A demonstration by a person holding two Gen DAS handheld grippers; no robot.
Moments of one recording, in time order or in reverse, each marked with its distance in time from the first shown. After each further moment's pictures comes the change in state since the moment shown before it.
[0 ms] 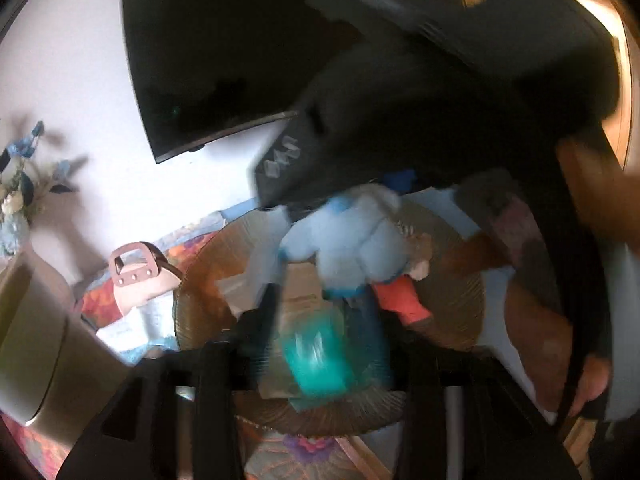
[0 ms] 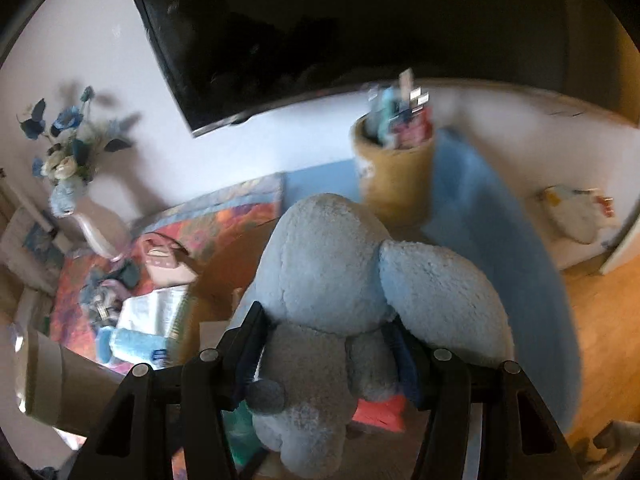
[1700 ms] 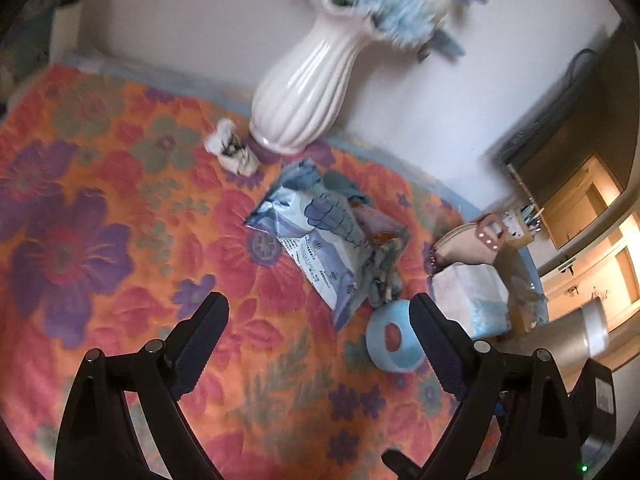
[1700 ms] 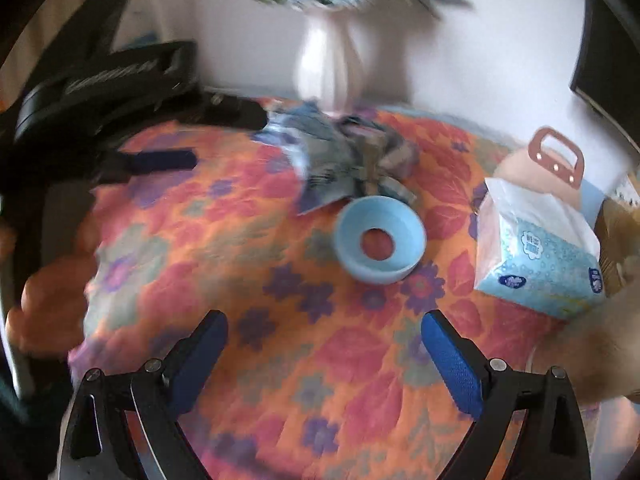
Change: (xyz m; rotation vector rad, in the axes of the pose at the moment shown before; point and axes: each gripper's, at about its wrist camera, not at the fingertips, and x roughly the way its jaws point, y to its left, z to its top) left arm -0.033 0.450 -0.176 -0.784 0.224 -0.183; right arm 0.105 0.372 -0.152 -0.396 0.088 0.006
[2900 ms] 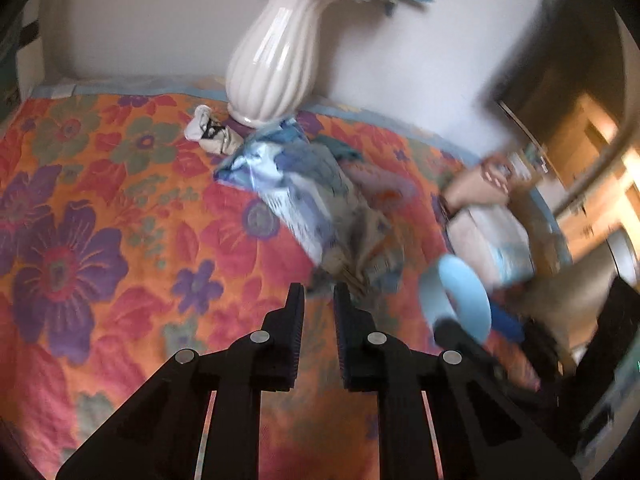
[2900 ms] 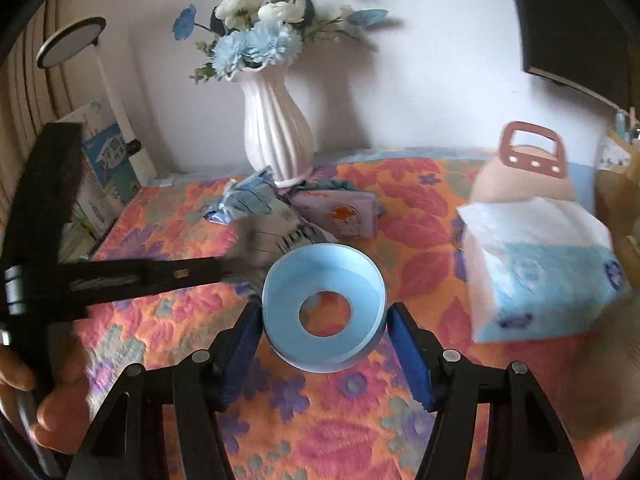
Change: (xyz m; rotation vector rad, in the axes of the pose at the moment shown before) left arm -0.004 -0.003 -0.023 0.212 0.070 0.037; right arm 0.020 -0.036 0.014 0.196 -0.255 0.021
